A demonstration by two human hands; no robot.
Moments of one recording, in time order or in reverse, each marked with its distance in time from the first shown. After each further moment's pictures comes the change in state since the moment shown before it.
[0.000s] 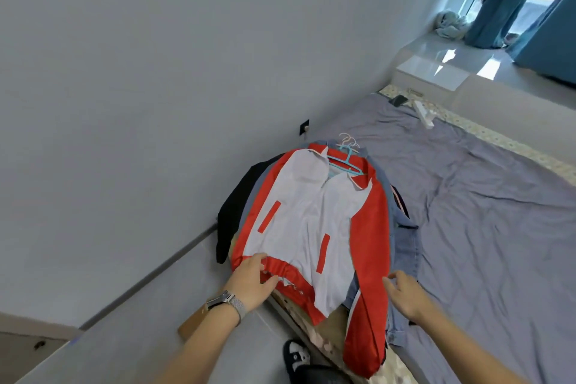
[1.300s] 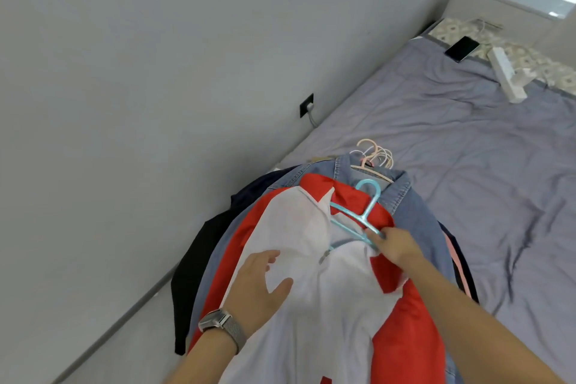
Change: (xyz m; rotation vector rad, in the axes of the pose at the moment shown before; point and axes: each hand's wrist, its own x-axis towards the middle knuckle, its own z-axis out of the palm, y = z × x) left_hand 0.407 0.086 0.015 -0.049 0.028 -0.058; right_hand 0.522 -0.071 -0.042 -0.125 -0.124 0.063
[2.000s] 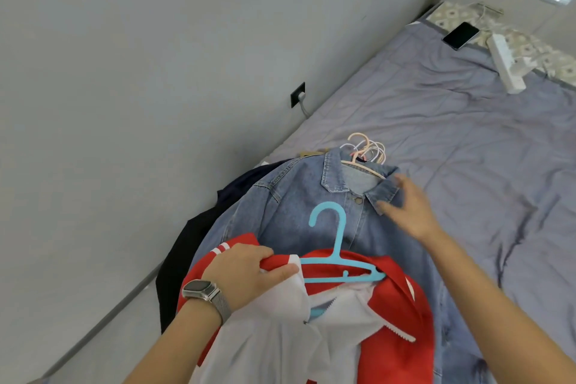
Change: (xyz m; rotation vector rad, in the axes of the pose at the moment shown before) left_hand 0.038 0.041 -0.026 0.429 -0.252 0.080; right_hand 0.005 0.000 -0.080 0.358 0.296 -0.375
